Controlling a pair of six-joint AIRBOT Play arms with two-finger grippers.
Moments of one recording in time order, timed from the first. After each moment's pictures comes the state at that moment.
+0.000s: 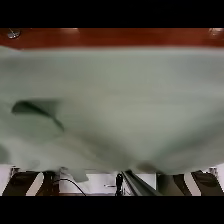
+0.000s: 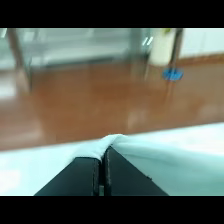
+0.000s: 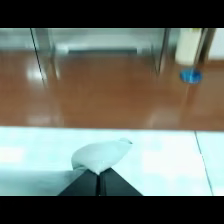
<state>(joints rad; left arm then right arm) 0.05 -0.58 1.81 1.35 -1.40 -1.49 -0.19 -0.56 1.92 -1.33 1.61 1.59</state>
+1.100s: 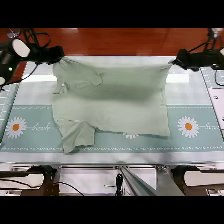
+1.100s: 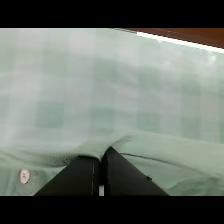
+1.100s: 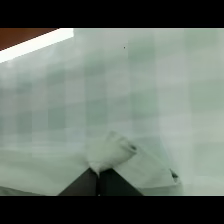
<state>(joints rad) -0.05 -1.54 1.48 1.34 -0.75 -1.69 -0.19 -1.57 1.48 -0.95 0.95 1.41</state>
